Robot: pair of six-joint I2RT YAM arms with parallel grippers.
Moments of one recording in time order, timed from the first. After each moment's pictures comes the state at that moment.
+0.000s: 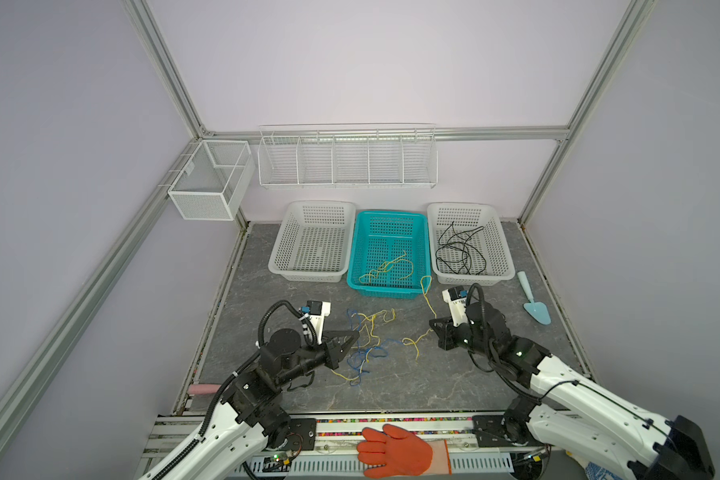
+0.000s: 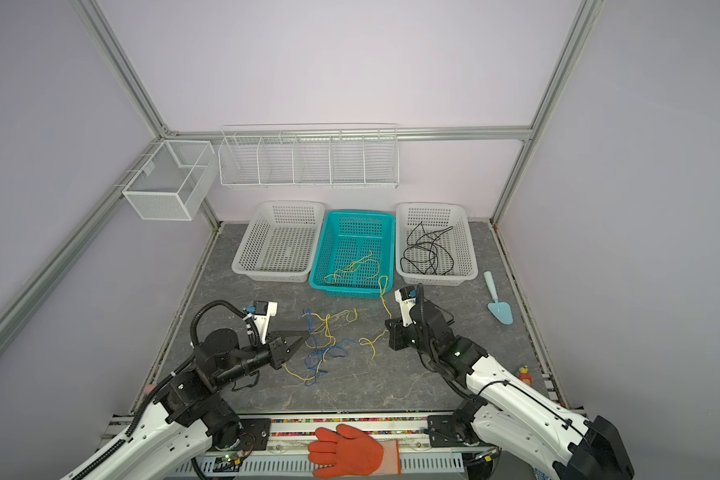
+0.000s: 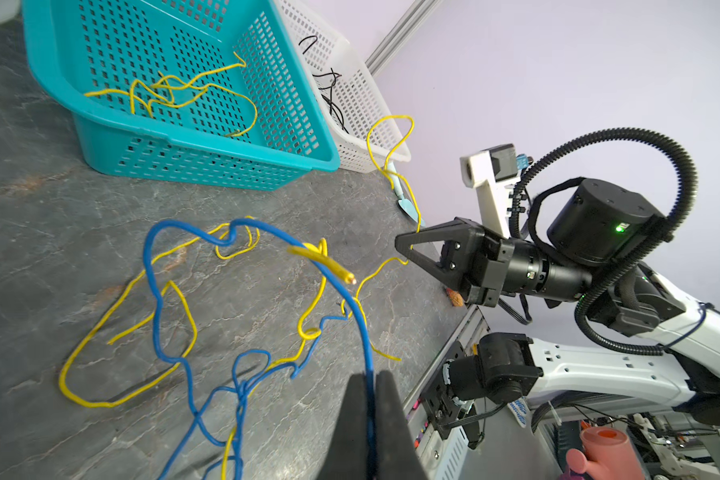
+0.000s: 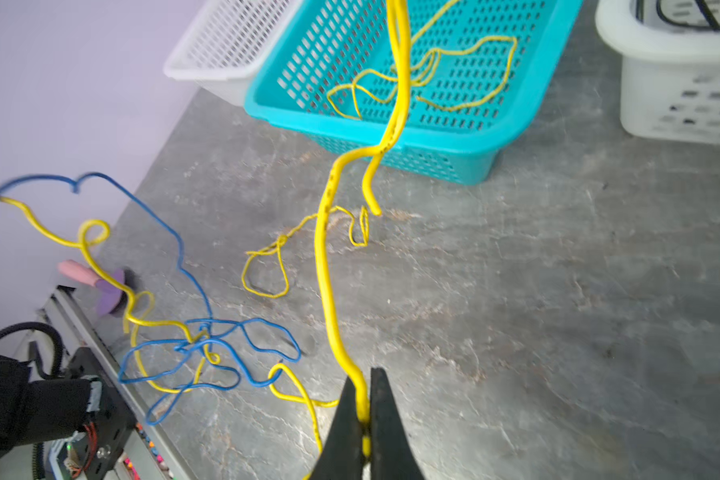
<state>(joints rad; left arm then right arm) -0.75 0.49 0.41 -0.18 0.30 -0.75 0.71 0.89 0.54 -0.21 -0.07 0.49</state>
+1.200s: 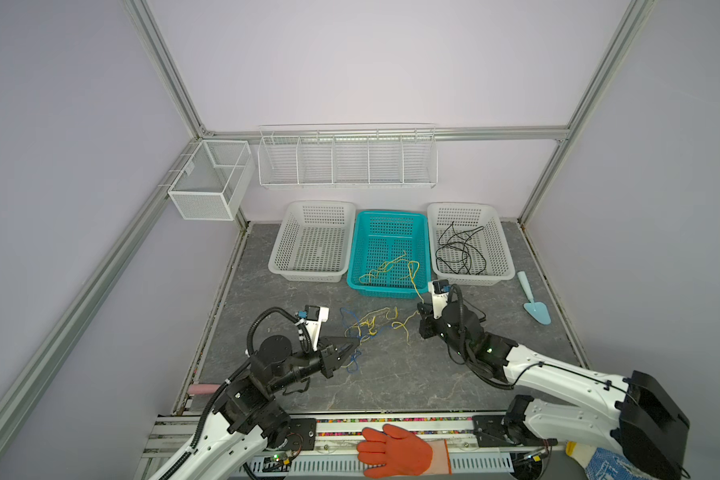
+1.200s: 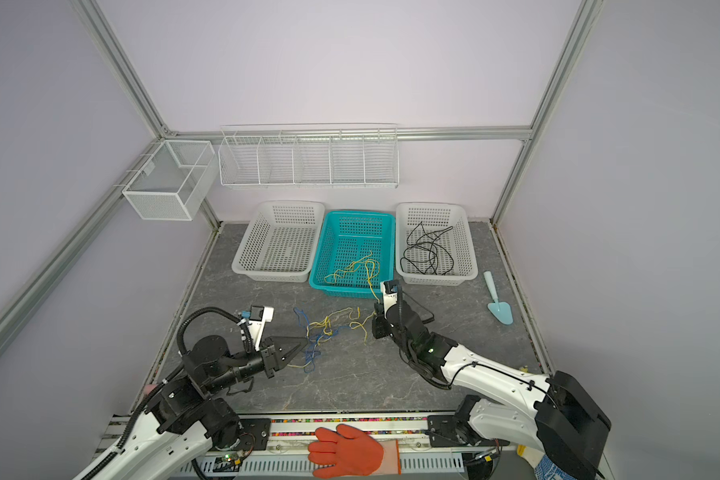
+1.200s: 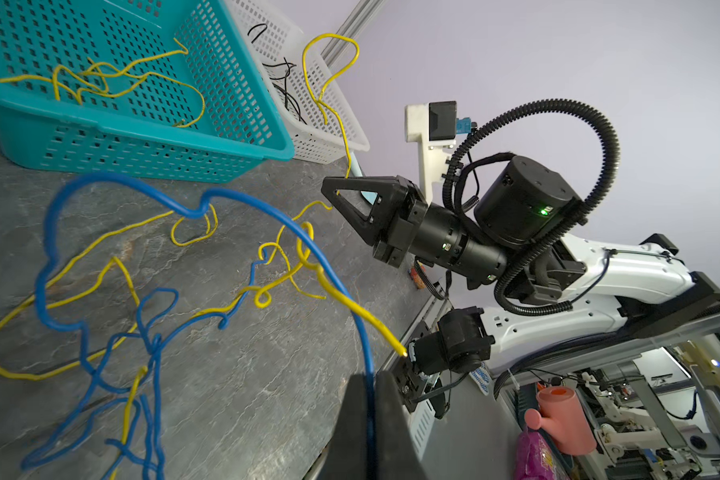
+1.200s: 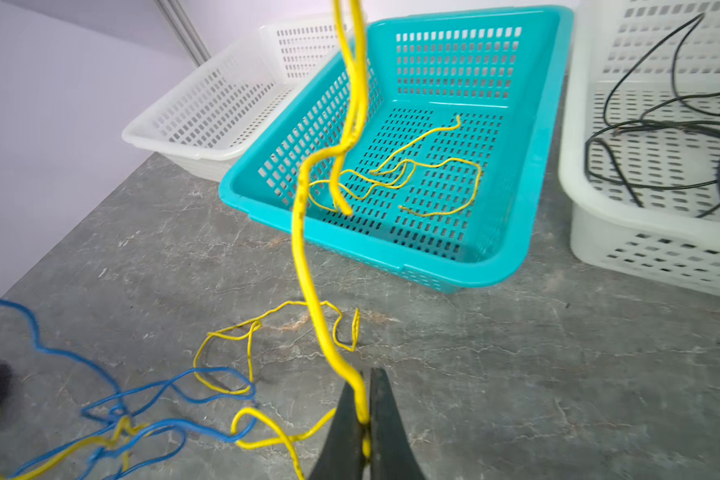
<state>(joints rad) -0.75 0.36 0.45 -0.26 0.38 -0.75 0.86 1.10 0.54 0.11 0.32 0.41</state>
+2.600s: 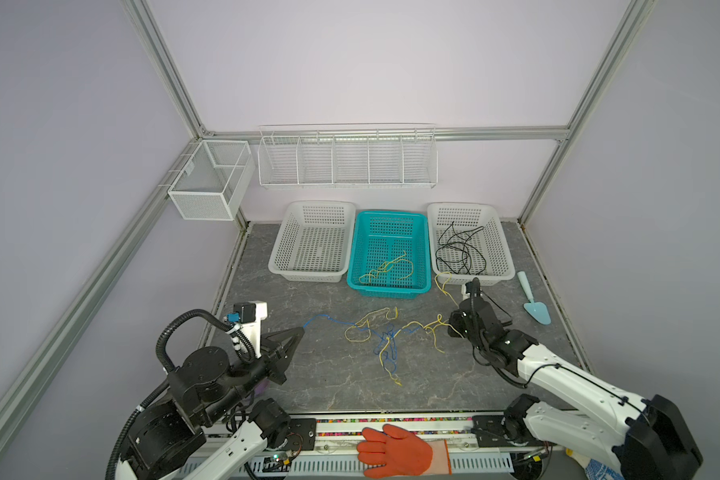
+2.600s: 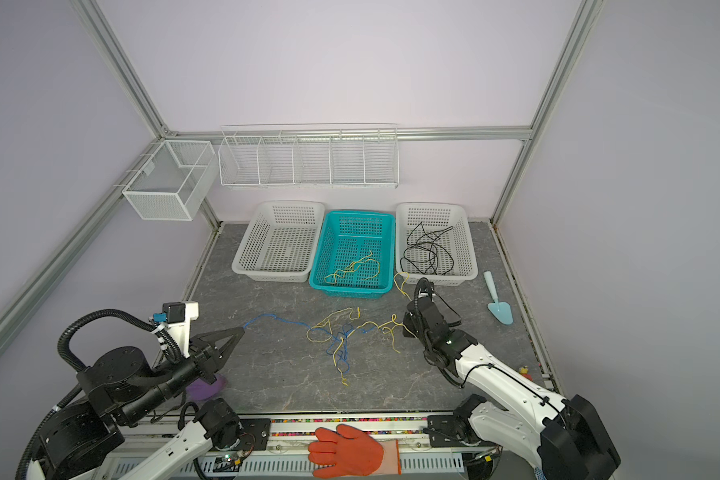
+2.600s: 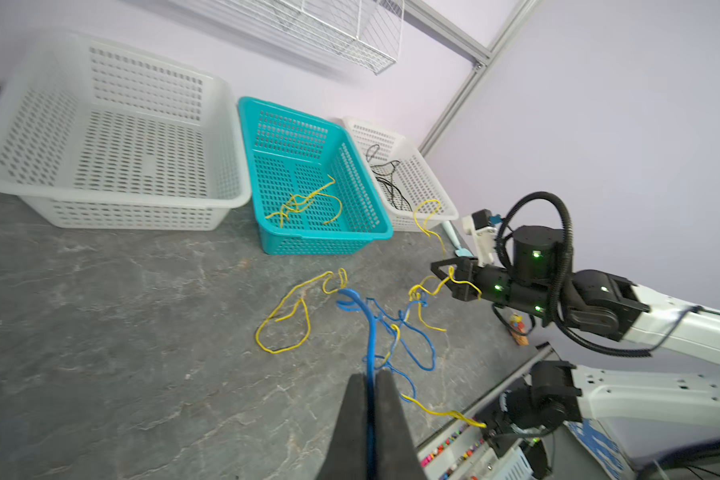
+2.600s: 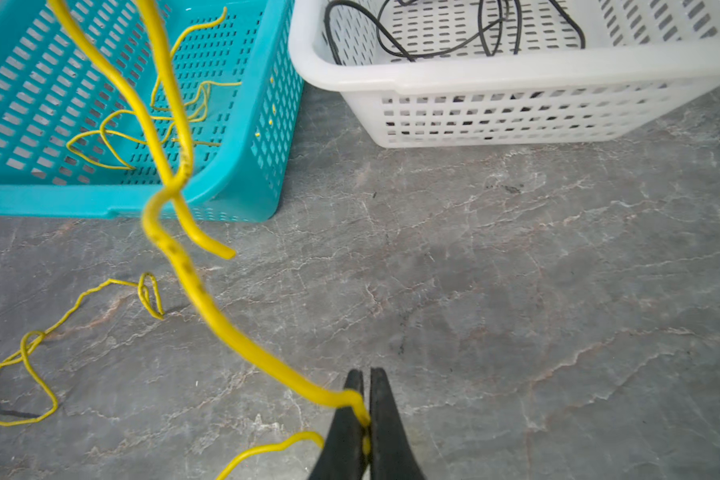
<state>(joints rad) -0.75 0.36 1.03 -0.96 -0.06 -0.53 0.60 1.01 0.54 -0.29 0.33 0.52</state>
